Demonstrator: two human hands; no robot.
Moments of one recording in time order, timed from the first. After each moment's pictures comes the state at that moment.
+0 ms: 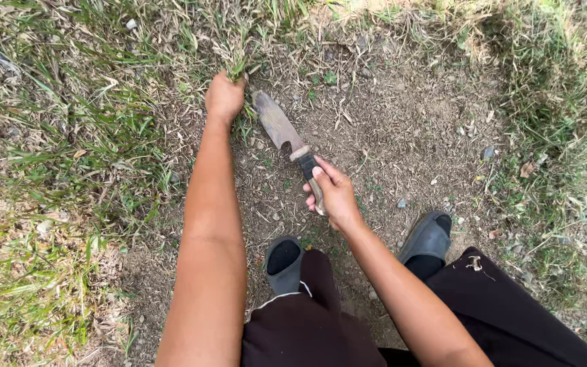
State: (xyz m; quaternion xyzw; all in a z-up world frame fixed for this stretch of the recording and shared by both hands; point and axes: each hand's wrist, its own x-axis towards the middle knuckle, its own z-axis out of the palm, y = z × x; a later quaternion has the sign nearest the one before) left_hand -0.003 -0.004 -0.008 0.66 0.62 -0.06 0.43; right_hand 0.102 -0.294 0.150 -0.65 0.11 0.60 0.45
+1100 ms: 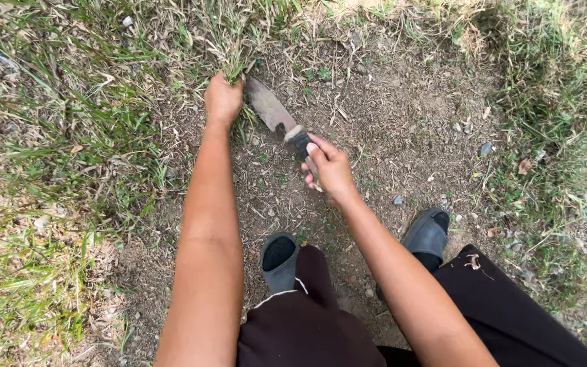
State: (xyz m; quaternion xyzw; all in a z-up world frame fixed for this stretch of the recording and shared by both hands) left_hand -0.005 -0.022 0.002 0.67 0.61 0.02 0.42; right_hand 0.131 -0.260 0.138 -0.66 0.10 0.60 0.44
